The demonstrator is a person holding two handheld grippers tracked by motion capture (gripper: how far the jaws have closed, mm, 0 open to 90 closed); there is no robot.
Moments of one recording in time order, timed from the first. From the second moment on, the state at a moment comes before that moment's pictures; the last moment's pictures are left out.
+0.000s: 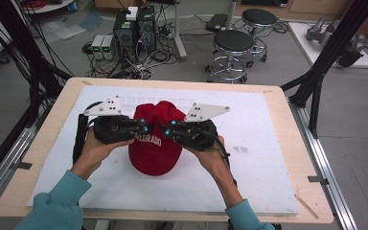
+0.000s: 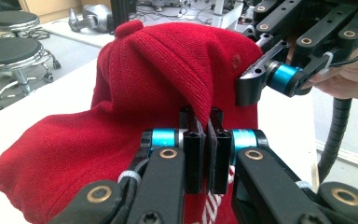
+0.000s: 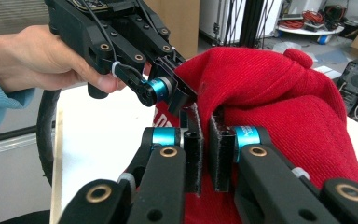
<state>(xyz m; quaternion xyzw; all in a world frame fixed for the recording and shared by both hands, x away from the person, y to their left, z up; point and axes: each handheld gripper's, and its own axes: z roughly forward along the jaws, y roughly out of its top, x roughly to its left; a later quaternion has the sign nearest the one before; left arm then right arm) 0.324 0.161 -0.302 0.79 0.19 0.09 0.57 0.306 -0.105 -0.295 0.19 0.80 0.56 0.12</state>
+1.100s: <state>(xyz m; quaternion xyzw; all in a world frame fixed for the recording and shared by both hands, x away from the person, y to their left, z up) 0.329 0.182 -0.288 0.76 0.24 0.12 0.60 0.293 -0.141 -0.319 0.27 0.77 0.57 0.11</state>
